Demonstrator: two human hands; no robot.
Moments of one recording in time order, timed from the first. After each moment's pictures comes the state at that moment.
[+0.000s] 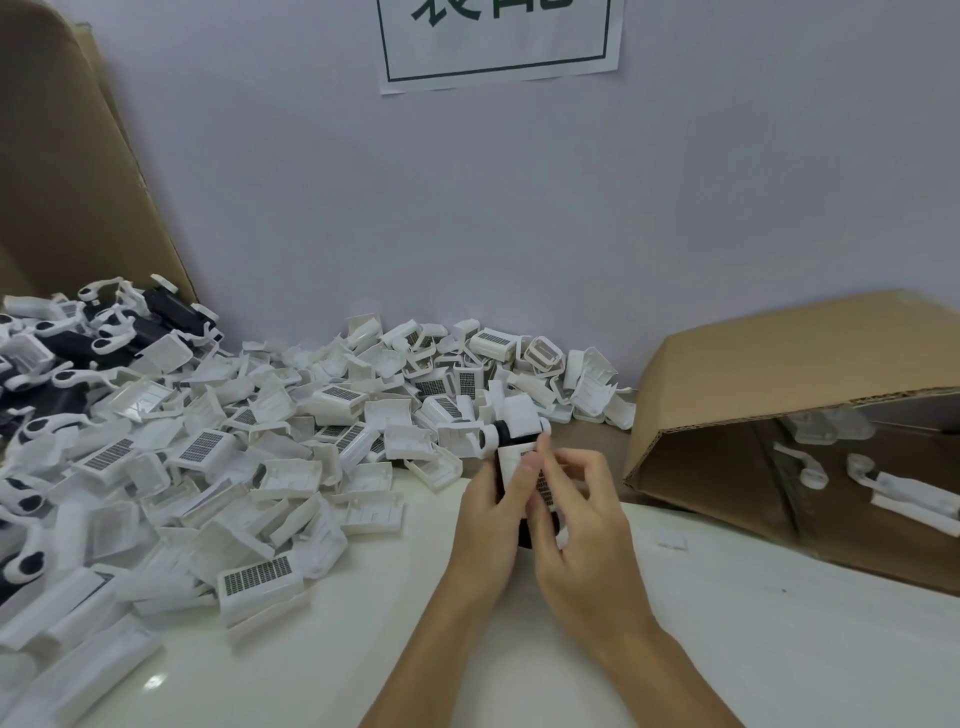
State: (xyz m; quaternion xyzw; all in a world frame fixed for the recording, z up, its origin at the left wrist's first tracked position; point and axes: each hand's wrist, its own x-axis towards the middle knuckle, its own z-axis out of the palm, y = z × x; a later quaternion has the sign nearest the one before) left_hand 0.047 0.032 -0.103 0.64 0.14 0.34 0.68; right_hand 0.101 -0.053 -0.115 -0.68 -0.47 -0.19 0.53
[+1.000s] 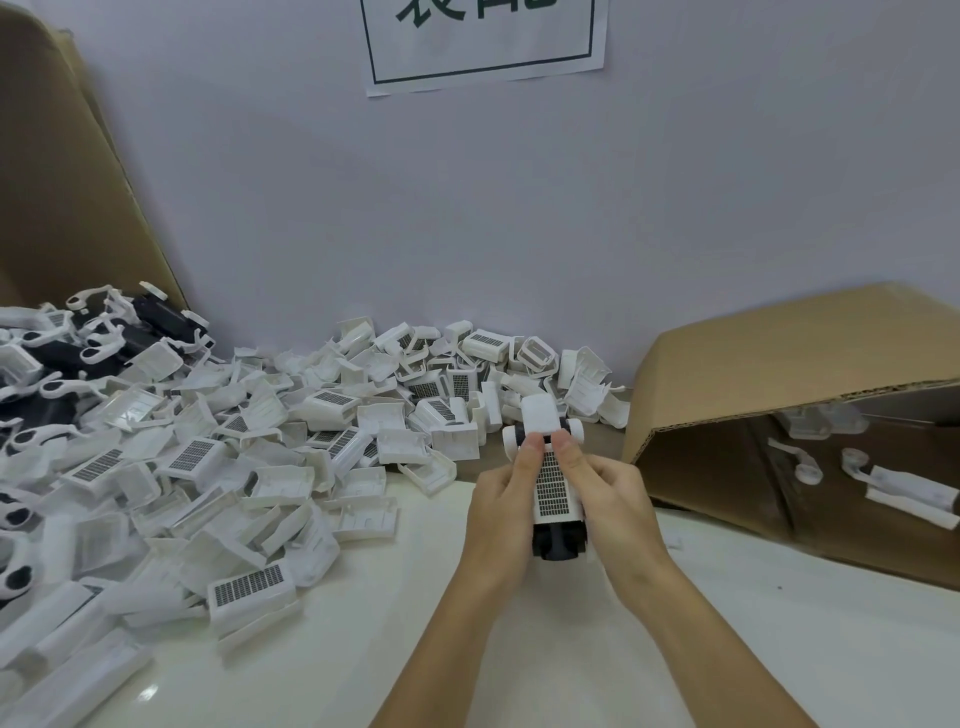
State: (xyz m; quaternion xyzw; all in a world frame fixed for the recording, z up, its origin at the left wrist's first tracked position) left_hand 0.058 0.018 -0.087 0.61 0.18 0.31 0.70; right_hand 0.116 -0.063 -0.071 -0.57 -0.26 0.24 0.74
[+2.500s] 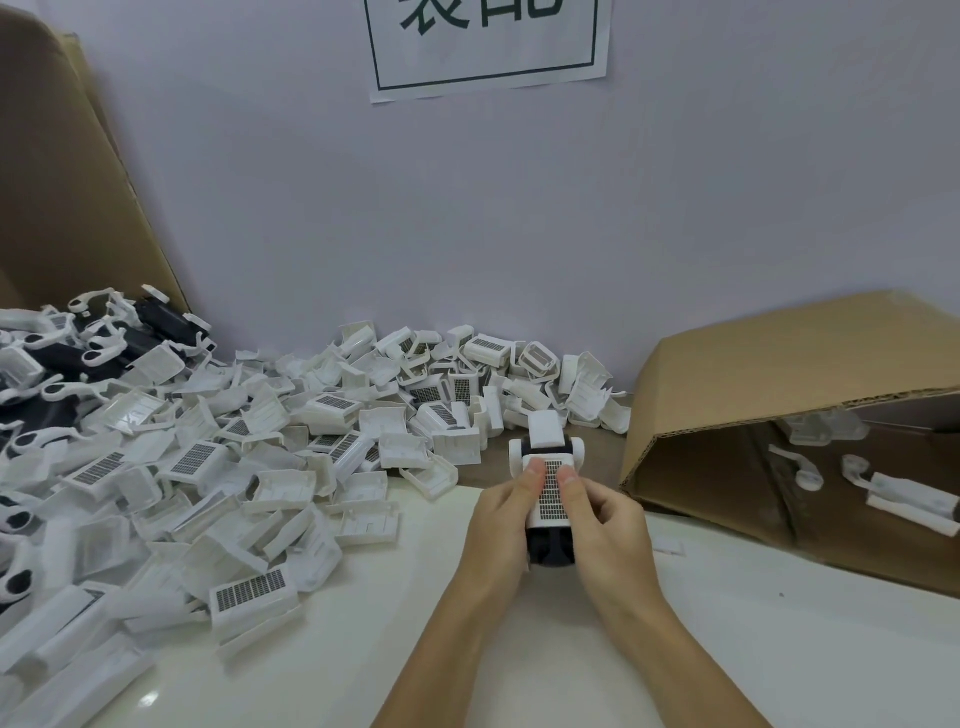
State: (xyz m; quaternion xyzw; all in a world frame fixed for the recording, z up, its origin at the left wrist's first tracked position) left_hand 0.053 0.023 -0.094 0.59 0.20 0.26 0.74; right_hand 0.116 -0.057 -0.107 -0.60 -0.26 0.15 0.74
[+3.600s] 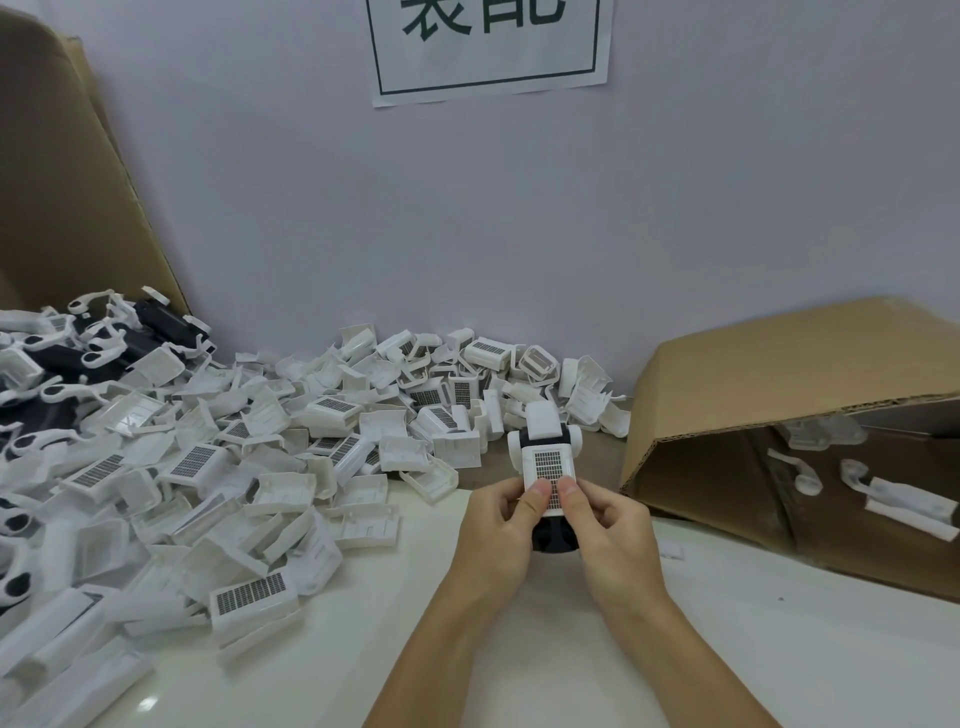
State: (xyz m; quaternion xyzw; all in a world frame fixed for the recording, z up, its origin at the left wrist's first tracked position) left_hand 0.049 0.026 -0.098 0.65 0.16 0.29 0.68; right_hand 0.120 -0.059 -0.108 -0.58 -0.29 0.14 0.75
